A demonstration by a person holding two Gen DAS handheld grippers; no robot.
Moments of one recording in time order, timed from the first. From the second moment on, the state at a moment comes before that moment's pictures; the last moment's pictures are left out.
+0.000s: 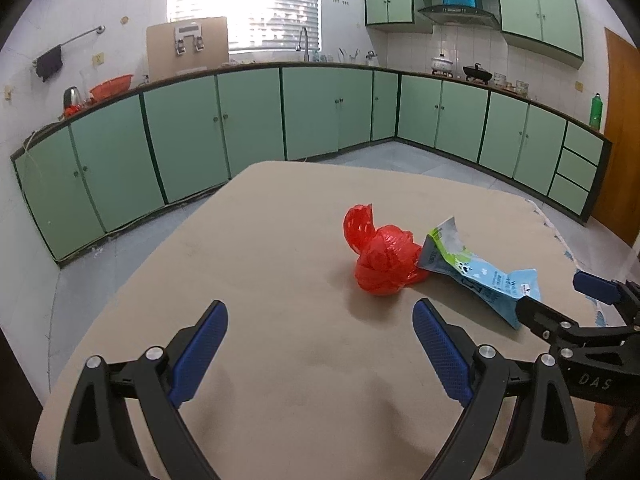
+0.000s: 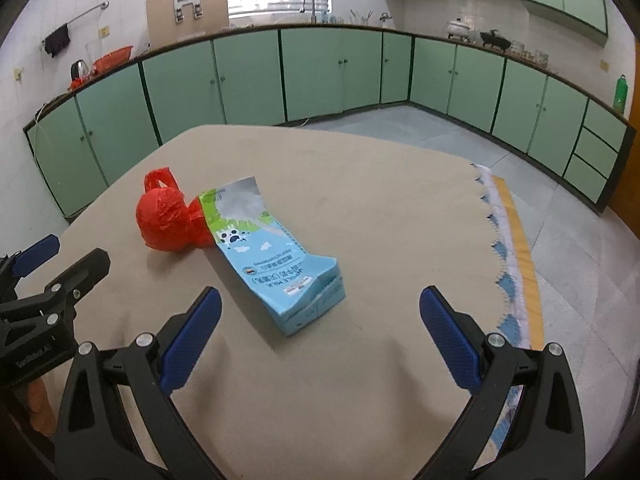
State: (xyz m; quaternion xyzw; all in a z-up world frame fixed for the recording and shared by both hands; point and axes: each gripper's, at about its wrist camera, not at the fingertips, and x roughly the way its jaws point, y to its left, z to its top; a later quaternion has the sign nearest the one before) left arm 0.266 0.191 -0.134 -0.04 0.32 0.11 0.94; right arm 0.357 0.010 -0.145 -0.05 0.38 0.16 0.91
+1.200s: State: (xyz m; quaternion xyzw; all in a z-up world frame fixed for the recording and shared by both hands) left arm 0.300 0.186 -0.141 -0.03 0.35 0.08 0.93; right arm 0.393 0.007 -0.153 -0.02 0.42 0.16 0.89
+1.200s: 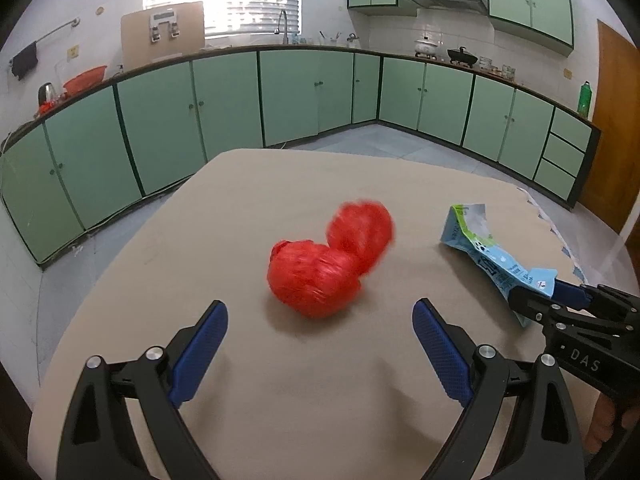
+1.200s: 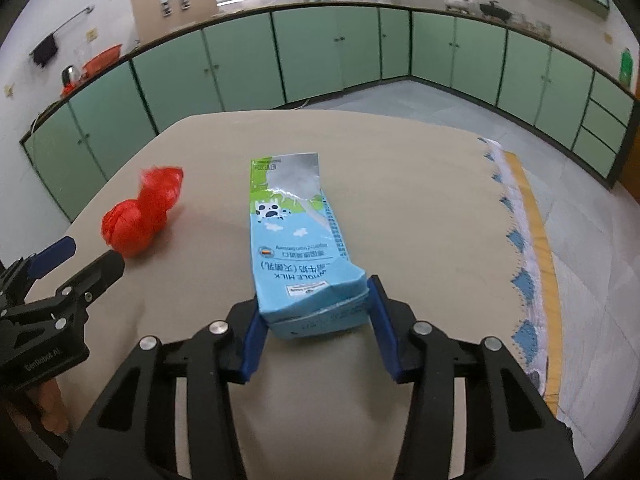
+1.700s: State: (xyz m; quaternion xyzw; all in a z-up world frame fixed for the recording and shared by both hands) left arm 0.342 0.192 -0.151 -0.04 0.38 0.09 0.92; right arm 0.399 0.008 -0.158 -0.03 0.42 0.15 0.90
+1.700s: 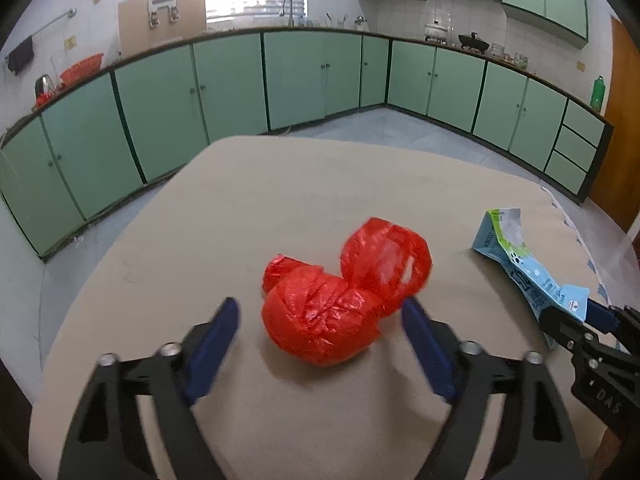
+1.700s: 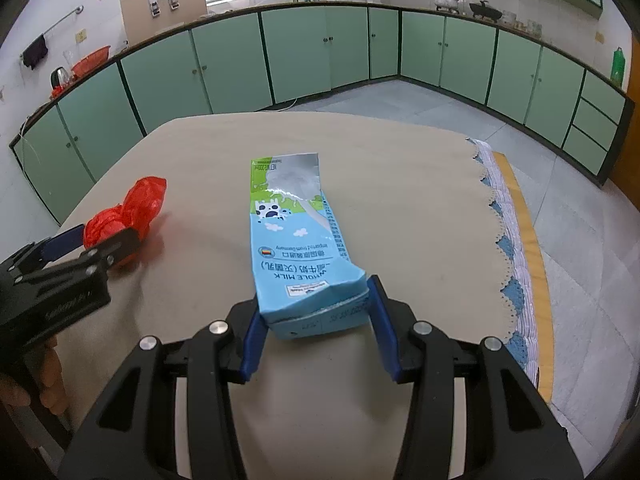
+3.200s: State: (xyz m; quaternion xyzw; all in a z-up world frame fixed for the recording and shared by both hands) left arm 0.229 0.108 -0.087 -0.05 0.33 0.02 0.94; right arm 0.284 -0.076 -0.082 0.02 0.36 0.12 0.92
